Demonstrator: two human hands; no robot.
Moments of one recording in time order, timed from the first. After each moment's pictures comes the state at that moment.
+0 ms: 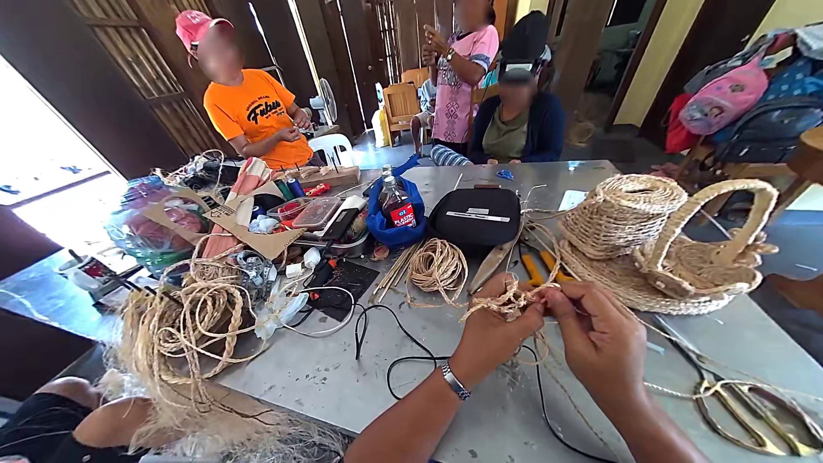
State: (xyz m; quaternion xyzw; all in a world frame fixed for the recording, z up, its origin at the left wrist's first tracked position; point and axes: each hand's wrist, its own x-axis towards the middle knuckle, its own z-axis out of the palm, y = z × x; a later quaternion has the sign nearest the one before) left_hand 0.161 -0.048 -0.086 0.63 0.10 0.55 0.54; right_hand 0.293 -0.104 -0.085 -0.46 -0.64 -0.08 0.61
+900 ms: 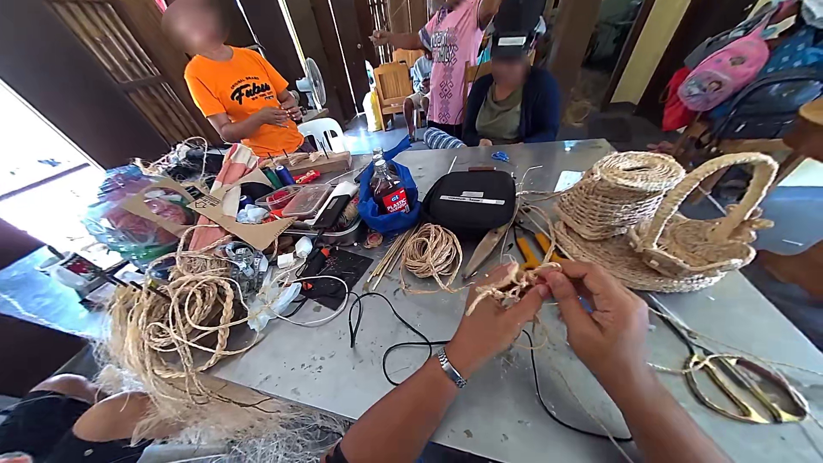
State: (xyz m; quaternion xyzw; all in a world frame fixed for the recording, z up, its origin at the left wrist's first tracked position) left_hand 0.161 -0.051 -0.090 0.67 0.15 0.51 0.52; right_hand 0.303 -0.108 -0.085 -0.48 -0.65 -0.06 0.59
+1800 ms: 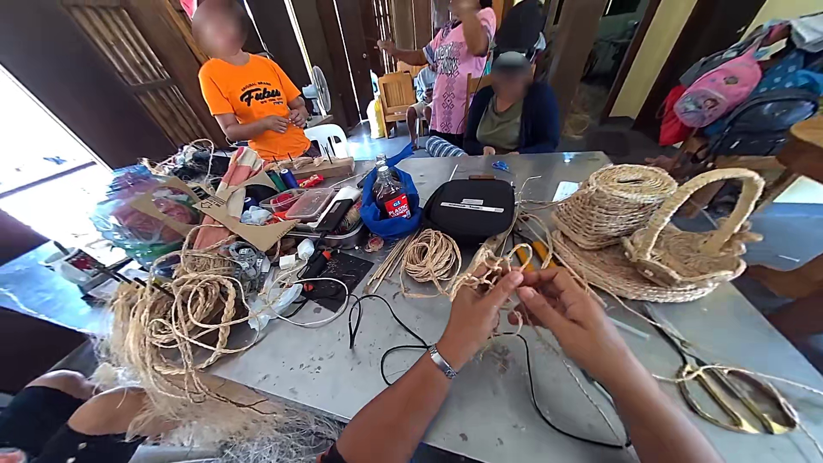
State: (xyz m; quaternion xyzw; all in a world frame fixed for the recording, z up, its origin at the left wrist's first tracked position) left_hand 0.156 -0.042 -0.082 0.59 0.18 0.52 0.58; right_hand 0.299 -0.111 -0.075 -0.50 -0.62 0.28 0.54
